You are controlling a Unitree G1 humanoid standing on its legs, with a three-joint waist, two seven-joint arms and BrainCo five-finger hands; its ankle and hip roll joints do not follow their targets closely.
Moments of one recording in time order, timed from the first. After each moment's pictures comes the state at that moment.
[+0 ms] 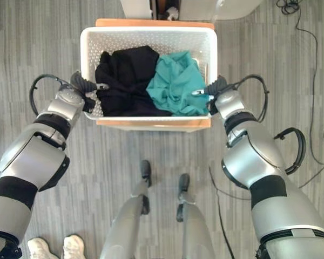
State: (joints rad) left arm -1.40 0.46 -0.71 1.45 -0.37 0.08 0.13; right arm -1.45 -0.37 0.82 1.48 0.43 0.12 -0.03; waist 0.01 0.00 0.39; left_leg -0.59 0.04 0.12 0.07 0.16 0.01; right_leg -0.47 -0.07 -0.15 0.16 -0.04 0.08
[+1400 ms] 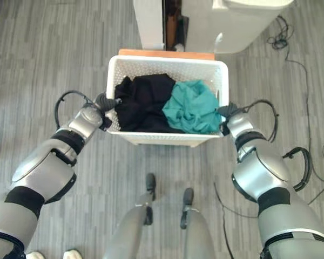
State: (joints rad) left arm -1.17 0.46 -0.81 1.13 -0.32 0.06 0.10; right arm -1.15 -0.56 0.76 1.26 0.40 0.14 -0.01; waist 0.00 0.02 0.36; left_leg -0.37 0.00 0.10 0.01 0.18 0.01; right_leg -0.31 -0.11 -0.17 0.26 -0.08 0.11
